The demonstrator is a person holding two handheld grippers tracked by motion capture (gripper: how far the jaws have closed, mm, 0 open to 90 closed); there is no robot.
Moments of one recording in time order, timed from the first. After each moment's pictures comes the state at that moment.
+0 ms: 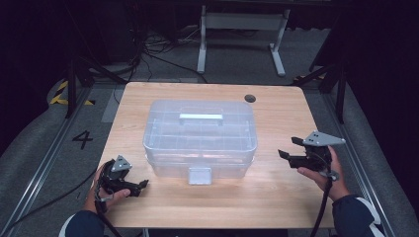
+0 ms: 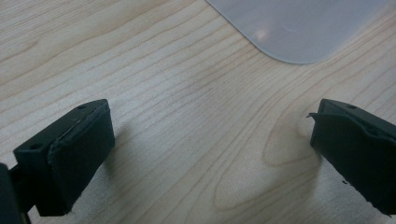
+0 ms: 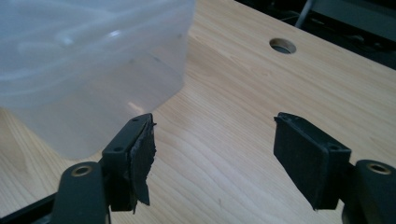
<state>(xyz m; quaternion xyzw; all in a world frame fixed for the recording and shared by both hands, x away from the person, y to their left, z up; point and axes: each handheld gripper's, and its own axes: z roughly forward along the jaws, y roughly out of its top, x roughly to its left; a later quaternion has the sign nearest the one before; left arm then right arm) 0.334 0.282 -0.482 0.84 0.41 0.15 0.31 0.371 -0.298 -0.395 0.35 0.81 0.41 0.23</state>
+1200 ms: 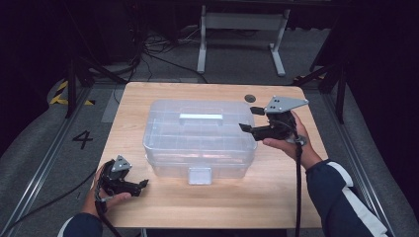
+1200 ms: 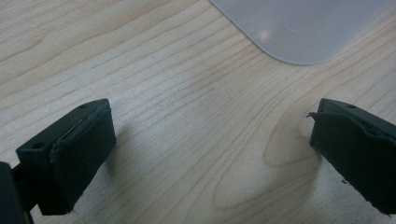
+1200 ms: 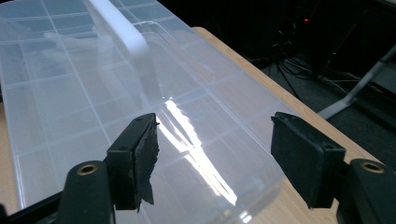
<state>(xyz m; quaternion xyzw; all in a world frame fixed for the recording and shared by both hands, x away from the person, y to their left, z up) 0.332 0.282 -0.482 0.84 0.42 0.16 0.31 0.414 -0.188 -0.311 0.23 0.83 0.47 0.20</state>
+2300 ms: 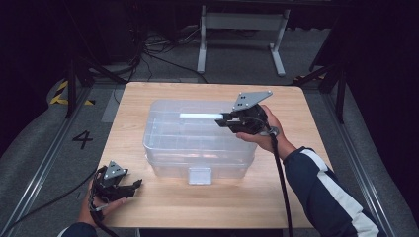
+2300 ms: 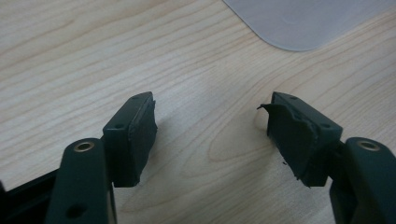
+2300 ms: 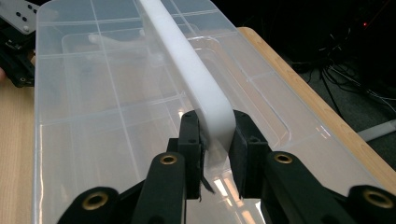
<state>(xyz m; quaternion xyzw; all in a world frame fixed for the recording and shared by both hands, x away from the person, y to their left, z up) 0.307 0.288 -0.474 0.82 0.45 0.18 0.32 0.431 -0.124 -0.307 0.15 0.87 0.45 0.16</state>
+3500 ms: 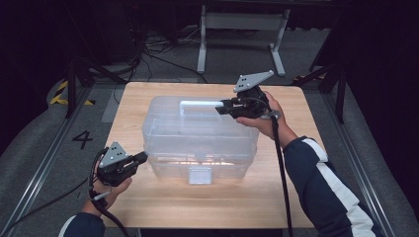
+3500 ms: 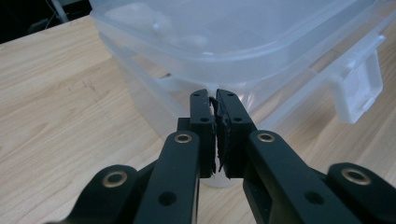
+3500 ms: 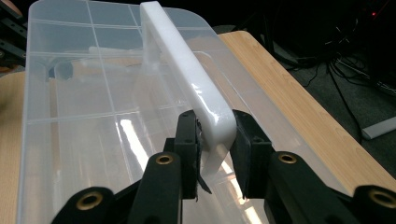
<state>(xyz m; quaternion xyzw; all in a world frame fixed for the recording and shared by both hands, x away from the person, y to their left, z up) 0.317 0.254 -0.393 0.80 0.36 0.21 0.43 0.458 -0.125 -0.279 0.16 0.87 0.45 0.13</state>
